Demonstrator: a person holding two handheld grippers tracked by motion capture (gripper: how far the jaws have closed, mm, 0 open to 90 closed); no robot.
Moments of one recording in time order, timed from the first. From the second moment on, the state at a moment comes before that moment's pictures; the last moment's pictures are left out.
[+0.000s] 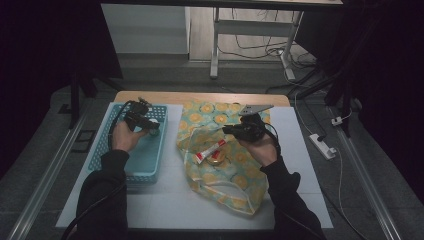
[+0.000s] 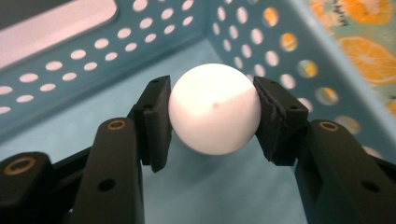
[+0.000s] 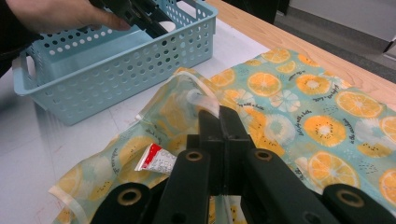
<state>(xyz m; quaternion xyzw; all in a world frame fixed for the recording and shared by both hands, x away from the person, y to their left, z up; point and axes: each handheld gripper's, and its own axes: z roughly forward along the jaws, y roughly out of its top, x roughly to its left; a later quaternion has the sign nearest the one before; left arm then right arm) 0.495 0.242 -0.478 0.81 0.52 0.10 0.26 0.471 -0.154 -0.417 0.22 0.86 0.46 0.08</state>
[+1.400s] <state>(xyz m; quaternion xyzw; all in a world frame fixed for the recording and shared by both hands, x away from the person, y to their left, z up) 0.444 0.208 -0.403 0.83 0.44 0.12 0.32 0.470 -0.153 -0.417 0.22 0.85 0.46 0.09</state>
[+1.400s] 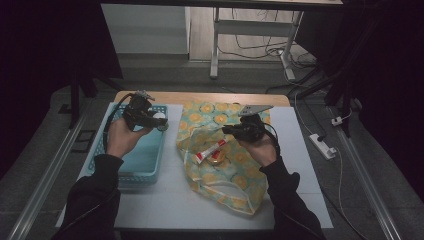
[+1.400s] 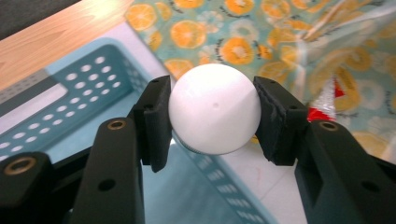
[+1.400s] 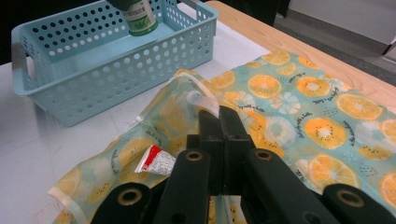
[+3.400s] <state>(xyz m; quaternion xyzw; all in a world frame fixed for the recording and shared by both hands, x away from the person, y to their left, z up) 0.437 0.050 -0.449 0.90 0.27 0.04 0.35 0.468 -0.155 -0.414 0.21 0.85 0.47 0.09</state>
